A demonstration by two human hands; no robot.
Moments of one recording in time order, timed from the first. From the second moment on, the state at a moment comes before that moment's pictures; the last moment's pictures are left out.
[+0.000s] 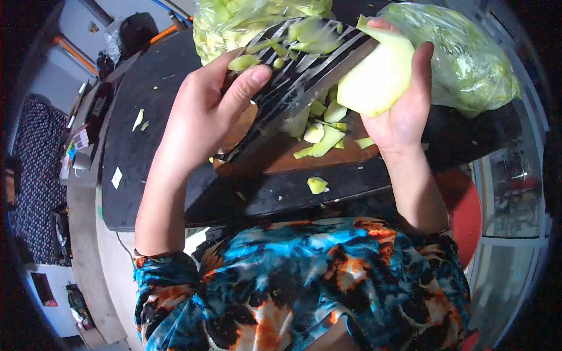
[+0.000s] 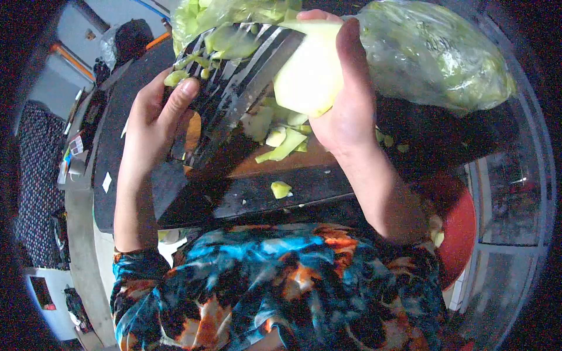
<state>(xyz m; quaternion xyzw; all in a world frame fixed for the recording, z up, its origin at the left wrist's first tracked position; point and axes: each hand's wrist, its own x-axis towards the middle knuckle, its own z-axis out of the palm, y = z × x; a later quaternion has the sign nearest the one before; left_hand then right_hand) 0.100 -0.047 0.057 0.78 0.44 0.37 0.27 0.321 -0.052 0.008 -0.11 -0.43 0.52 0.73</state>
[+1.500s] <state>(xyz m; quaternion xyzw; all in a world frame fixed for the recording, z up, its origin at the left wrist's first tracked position) 0.109 -0.055 0.043 0.74 0.36 0.37 0.43 0.301 -0.057 0.017 -0.20 -0.45 0.38 0.79</state>
